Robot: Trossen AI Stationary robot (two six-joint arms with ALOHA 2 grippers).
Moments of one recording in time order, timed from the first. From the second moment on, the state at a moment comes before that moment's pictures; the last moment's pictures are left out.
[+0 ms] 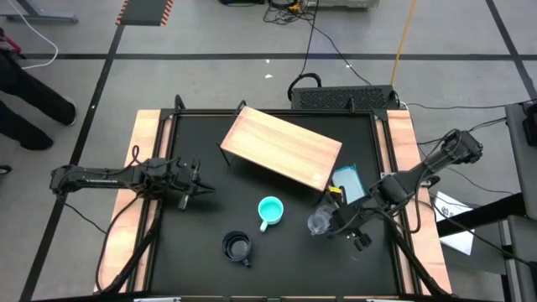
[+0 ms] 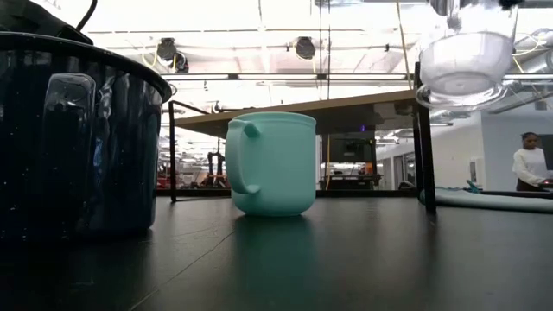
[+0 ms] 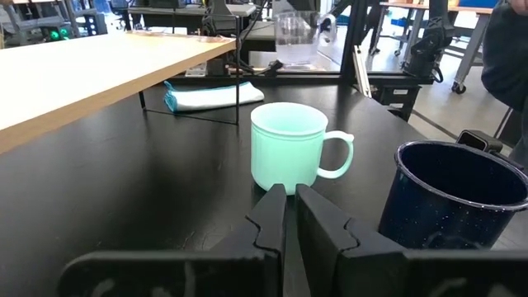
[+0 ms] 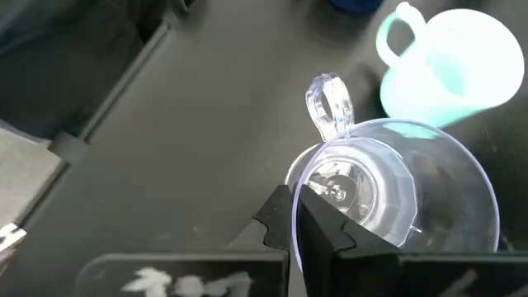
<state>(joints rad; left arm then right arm) 0.06 0.25 0.01 0.09 0.26 -0.01 0.53 1.24 1.05 -0.78 0.03 0.02</state>
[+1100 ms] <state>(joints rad) 0.06 0.25 0.01 0.09 0.26 -0.01 0.29 1.26 1.18 -0.81 -0.11 -0.03</state>
